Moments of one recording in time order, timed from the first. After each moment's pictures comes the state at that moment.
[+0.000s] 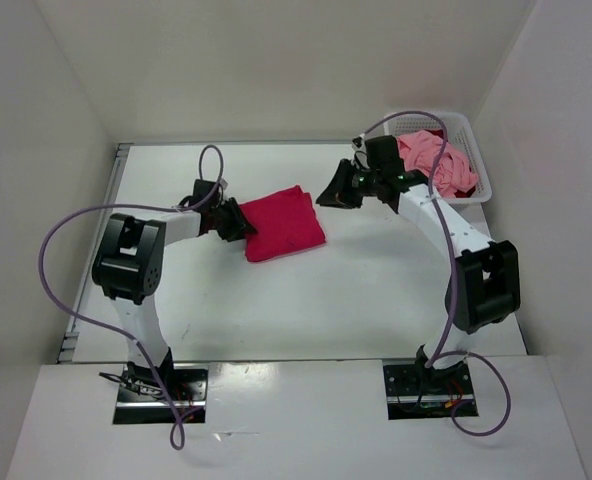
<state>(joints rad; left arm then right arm) -0.18 1.91 1.09 -0.07 0.36 -0.69 0.32 1.66 1.40 -0.43 -0.49 0.65</state>
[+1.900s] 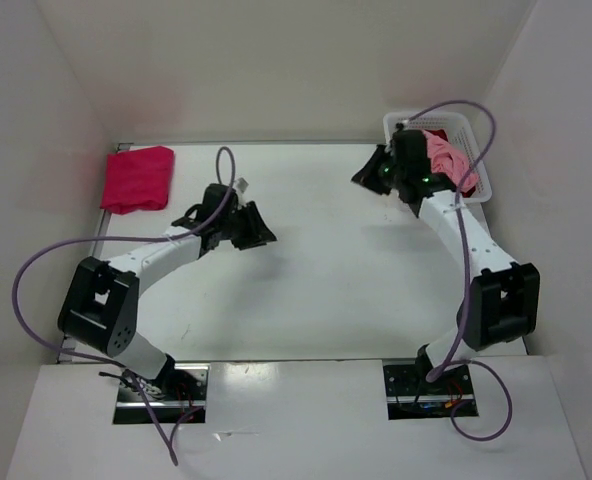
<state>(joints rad) -0.35 1.54 0.97 -0.15 0.30 -0.73 0.26 1.53 1.30 -0.37 -0.20 0.65</state>
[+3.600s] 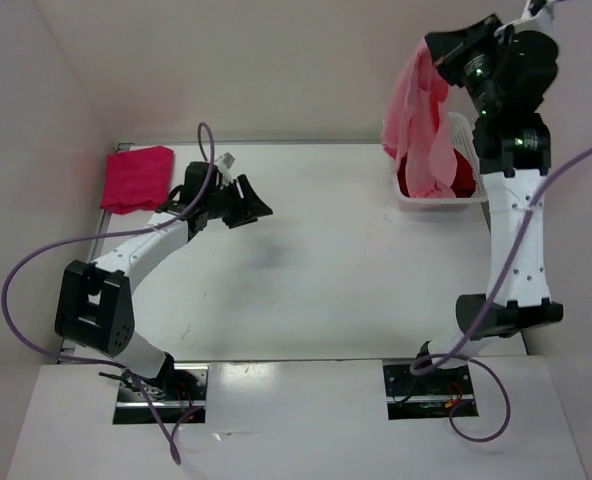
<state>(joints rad) -0.30 1.55 1.11 -0.20 0.42 -0.69 0.03 1.60 2.15 -0.48 -0.06 0.74</state>
